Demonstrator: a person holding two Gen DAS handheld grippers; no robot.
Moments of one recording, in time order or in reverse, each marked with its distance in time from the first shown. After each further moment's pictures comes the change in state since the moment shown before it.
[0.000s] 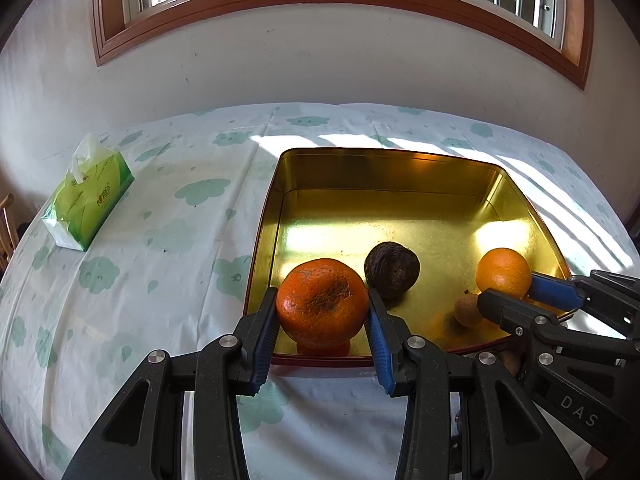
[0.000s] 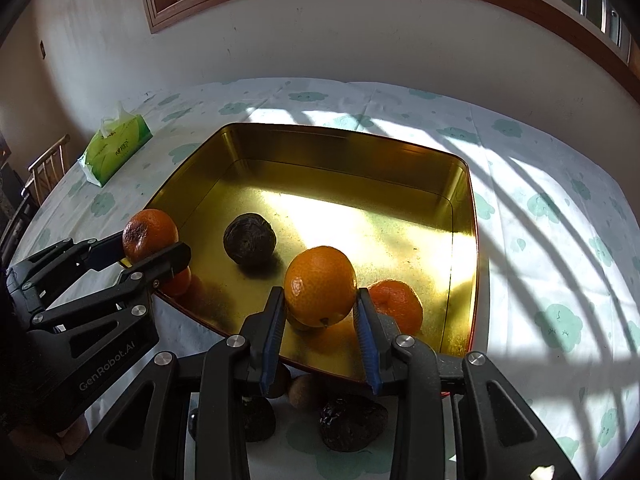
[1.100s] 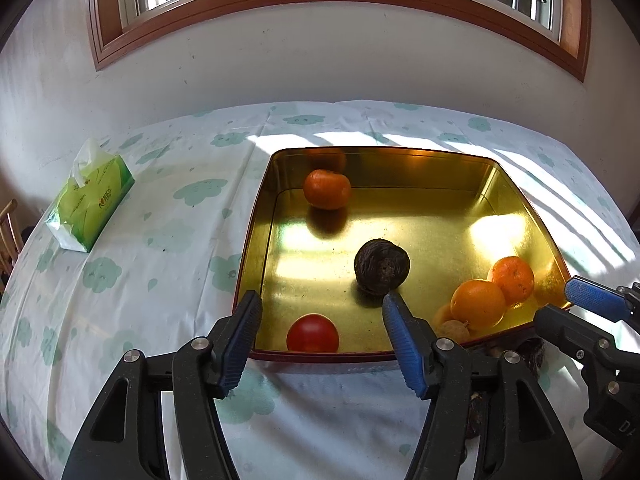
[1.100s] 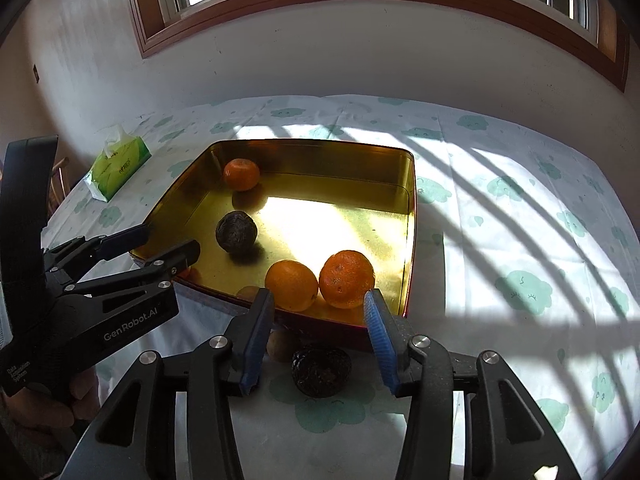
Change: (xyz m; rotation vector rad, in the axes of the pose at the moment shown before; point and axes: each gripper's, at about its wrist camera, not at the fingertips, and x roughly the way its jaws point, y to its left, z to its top) left arm -0.008 -0.010 -0.002 0.020 0.003 0.017; right arm -0.041 -0.025 -0.025 0.068 -0.057 -0.014
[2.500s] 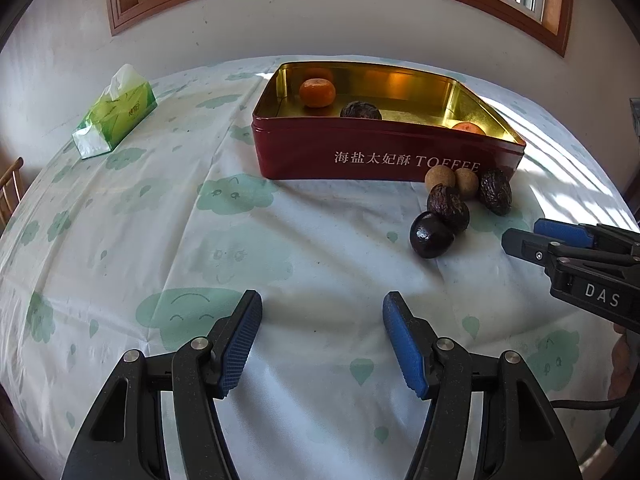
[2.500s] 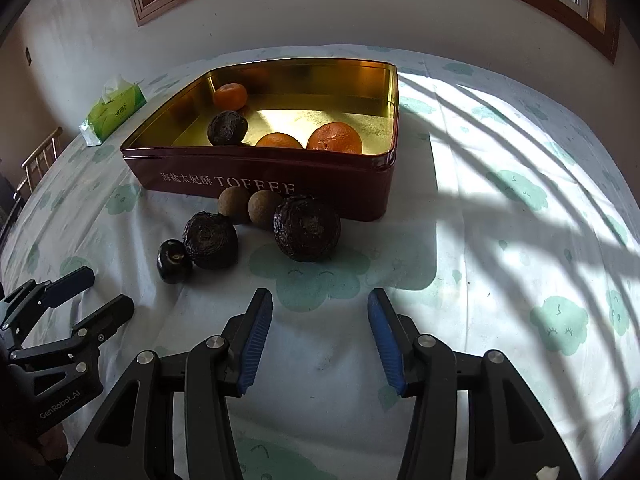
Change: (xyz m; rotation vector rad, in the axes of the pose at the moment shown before) left arm -0.052 -0.001 -0.117 -0.019 0.066 -0.028; right arm 0.004 -0.002 -0.073 -0.013 0.091 -0.030
